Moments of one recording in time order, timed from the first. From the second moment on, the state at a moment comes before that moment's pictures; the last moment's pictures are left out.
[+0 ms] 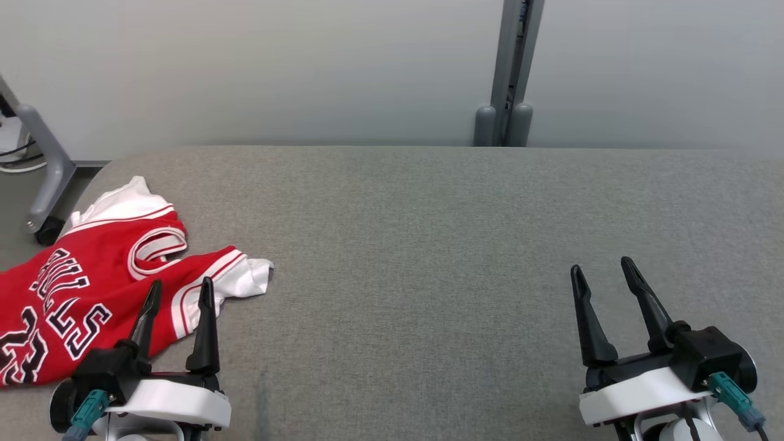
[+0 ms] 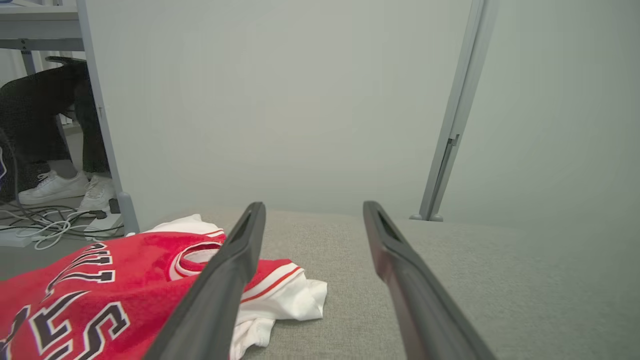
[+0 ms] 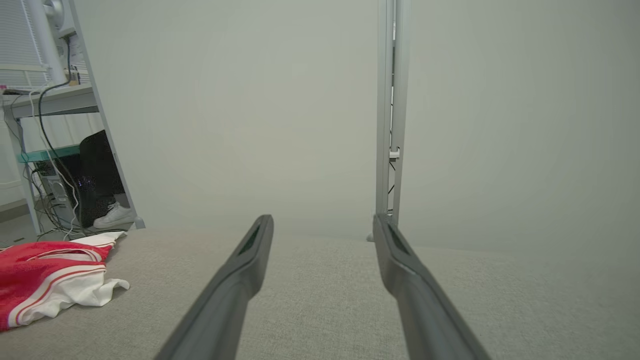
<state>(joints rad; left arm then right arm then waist) -0.06 0.05 0.07 0.23 -0.18 -0.10 -0.26 -0.07 0.00 0.07 0.13 0.10 0.13 -0.26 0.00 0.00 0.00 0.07</state>
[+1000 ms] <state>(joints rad) -0.06 0.05 0.09 0.26 -0.18 -0.09 -0.26 -0.08 0.00 0.15 0.16 0.13 0.13 -0.26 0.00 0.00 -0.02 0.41</state>
